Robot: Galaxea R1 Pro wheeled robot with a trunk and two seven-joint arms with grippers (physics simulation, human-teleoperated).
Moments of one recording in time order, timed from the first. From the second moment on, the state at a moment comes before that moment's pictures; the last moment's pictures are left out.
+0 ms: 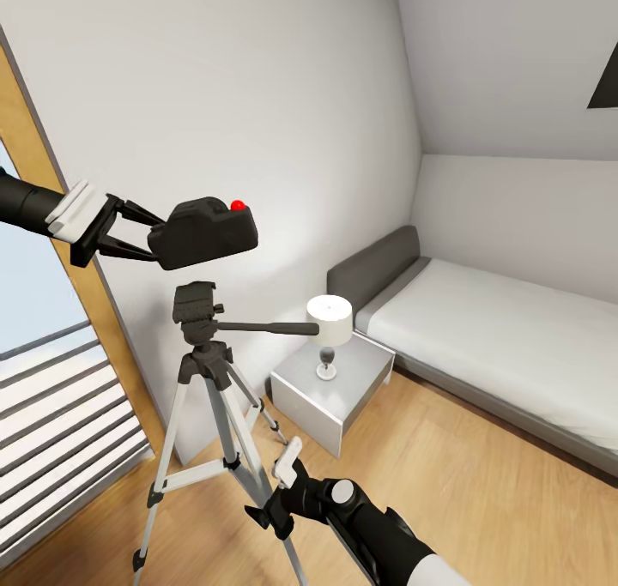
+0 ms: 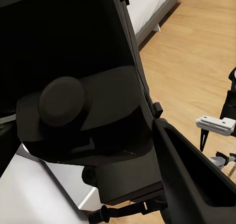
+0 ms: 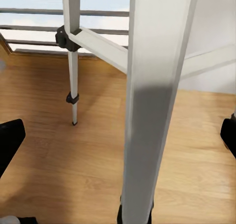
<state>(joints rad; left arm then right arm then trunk) -1.60 0.82 -0.82 -1.21 0.51 0.31 -1.46 -0.53 0.17 0.61 -0.67 0.09 0.05 0.45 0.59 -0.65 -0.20</state>
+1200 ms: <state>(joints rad) -1.60 0.82 -0.82 -1.22 0.51 0.31 -1.46 -0.53 0.17 0.60 -0.69 0.04 -0.01 0.39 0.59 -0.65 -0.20</state>
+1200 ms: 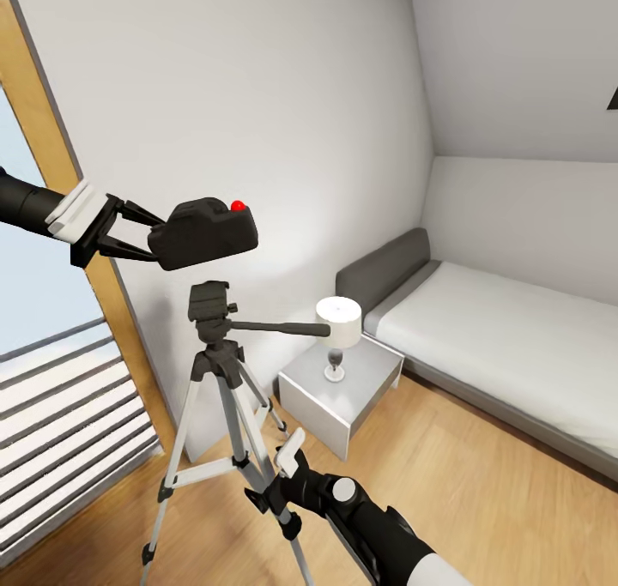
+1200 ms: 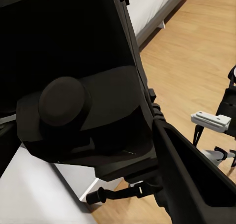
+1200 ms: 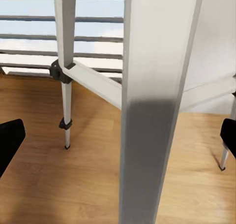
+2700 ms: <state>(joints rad) -1.59 0.82 -0.82 -1.23 0.51 0.31 -1.46 -0.53 0.17 0.60 -0.69 -0.04 -0.06 0.28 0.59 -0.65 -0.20</state>
